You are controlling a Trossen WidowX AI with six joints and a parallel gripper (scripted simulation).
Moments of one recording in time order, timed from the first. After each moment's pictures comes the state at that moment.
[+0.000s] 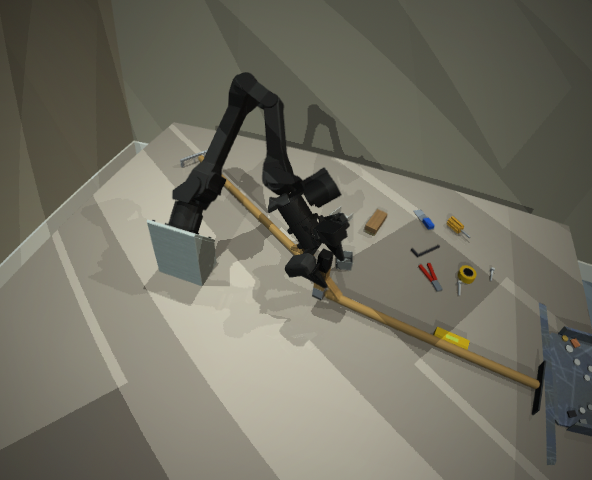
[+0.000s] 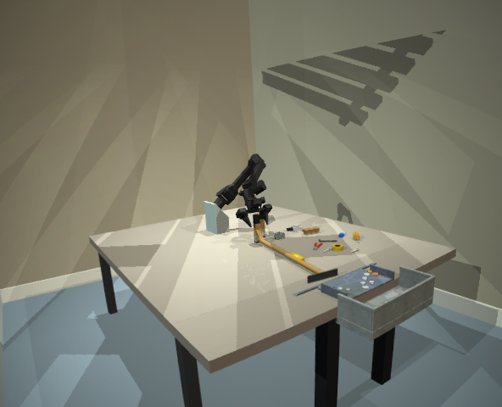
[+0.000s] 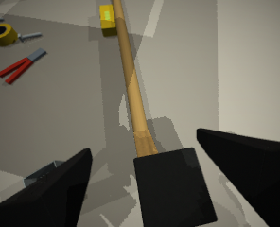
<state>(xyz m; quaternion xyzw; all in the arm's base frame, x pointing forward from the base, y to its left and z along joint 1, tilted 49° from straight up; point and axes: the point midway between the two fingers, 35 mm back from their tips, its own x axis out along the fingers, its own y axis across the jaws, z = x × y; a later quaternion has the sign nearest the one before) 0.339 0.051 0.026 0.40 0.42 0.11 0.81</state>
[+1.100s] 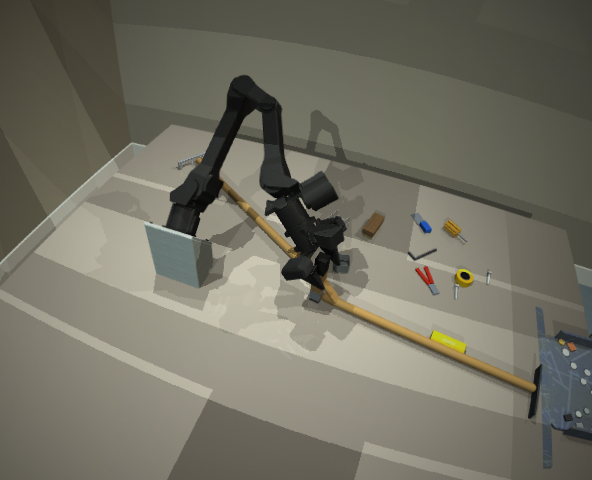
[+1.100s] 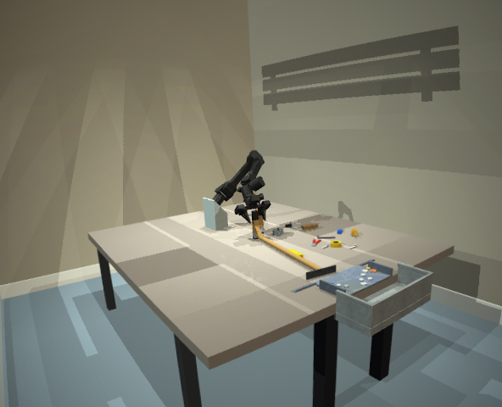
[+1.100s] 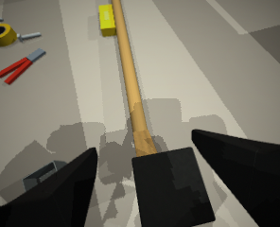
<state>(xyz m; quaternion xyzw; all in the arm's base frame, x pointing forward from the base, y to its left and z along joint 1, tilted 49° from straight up) 0.339 0.050 0.026 0.40 0.42 0.11 0.81</state>
